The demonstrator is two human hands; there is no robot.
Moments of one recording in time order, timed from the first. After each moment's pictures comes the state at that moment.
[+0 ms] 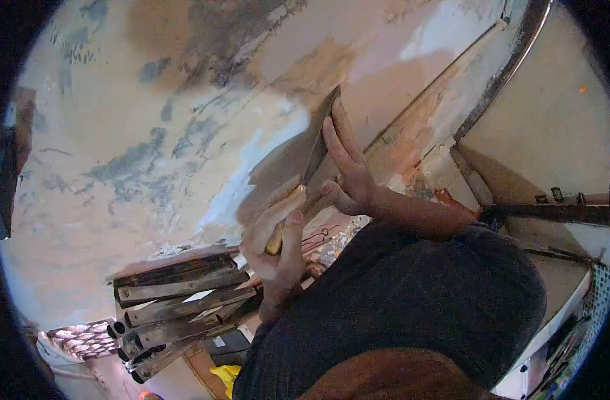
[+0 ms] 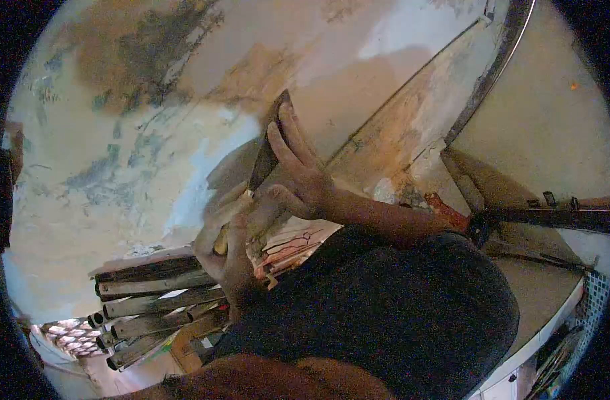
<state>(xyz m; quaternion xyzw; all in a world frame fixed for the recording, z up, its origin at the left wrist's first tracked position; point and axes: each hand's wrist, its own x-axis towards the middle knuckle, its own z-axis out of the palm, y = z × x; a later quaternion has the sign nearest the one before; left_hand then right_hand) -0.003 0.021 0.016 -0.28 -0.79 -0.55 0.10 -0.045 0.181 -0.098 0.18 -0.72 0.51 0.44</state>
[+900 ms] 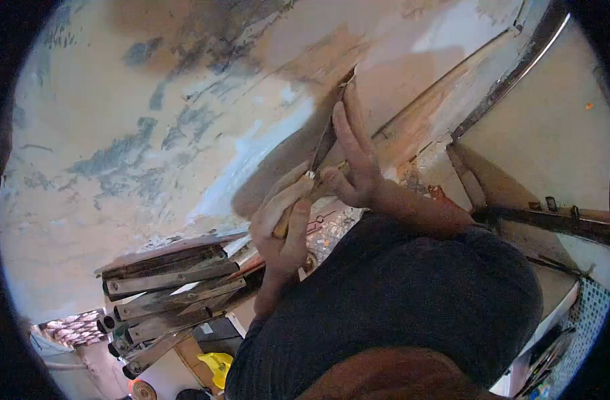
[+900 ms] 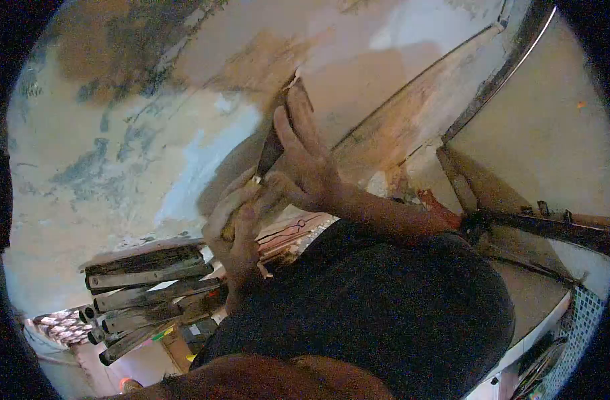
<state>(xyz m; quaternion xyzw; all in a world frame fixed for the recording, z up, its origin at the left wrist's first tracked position) -0.014 0.020 -0.008 -0.30 -0.79 -0.52 0.10 -0.048 0.195 -0.095 0.19 -0.73 0.47 0.45</state>
